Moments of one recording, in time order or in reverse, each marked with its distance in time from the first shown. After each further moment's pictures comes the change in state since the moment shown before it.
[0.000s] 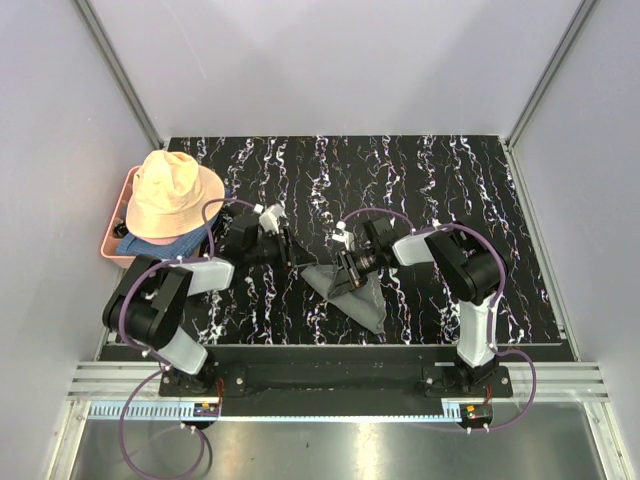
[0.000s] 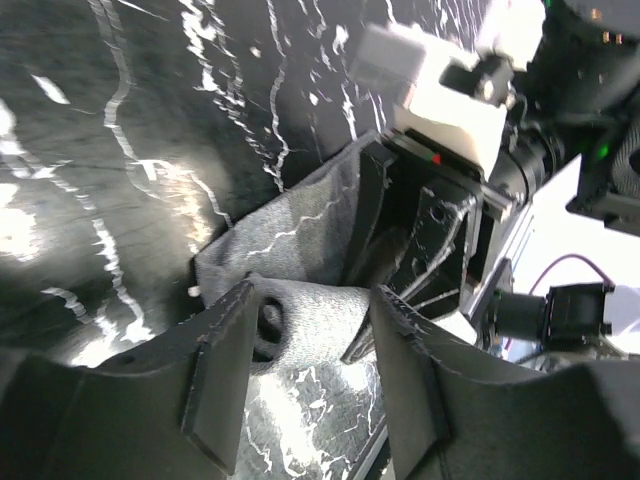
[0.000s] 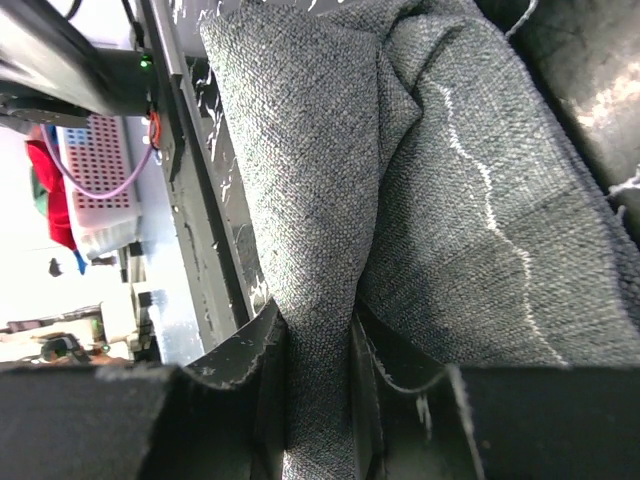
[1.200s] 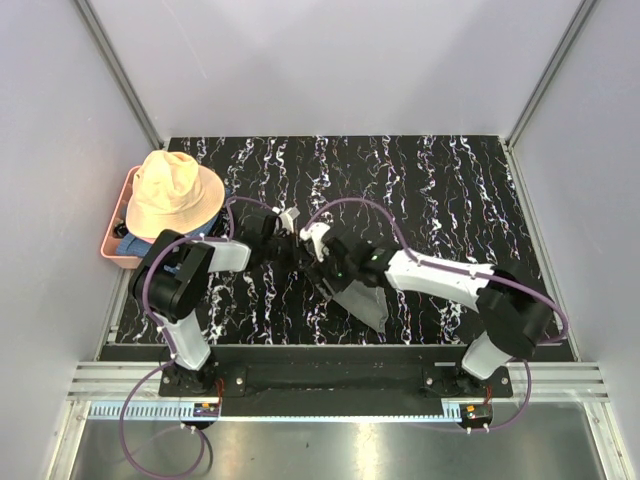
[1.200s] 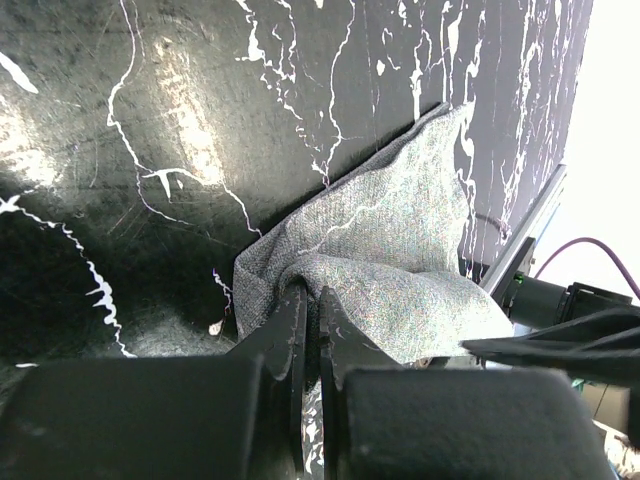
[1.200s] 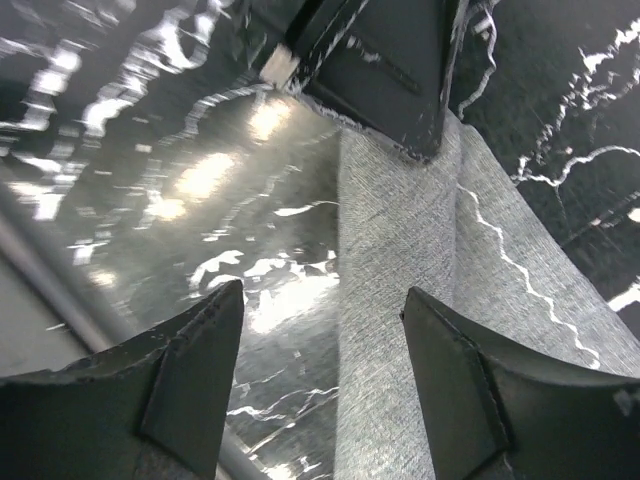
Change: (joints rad) left arm -0.056 0.224 0.191 -0.201 0.025 0.034; right arm 0.352 -0.396 0.100 -0.325 0.907 -0.113
